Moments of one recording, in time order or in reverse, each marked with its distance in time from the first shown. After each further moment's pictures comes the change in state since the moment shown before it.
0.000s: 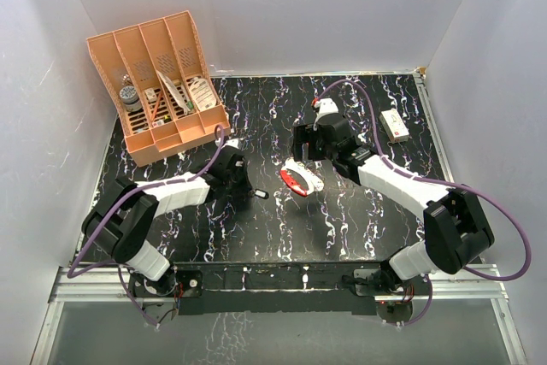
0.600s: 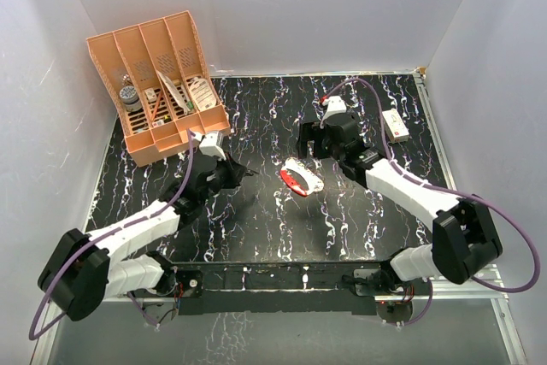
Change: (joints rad) left arm 0.000 -0.404 -0.213 0.286 -0.050 0.118; right arm -0.024 -0.056 -0.030 0.015 0.006 0.002
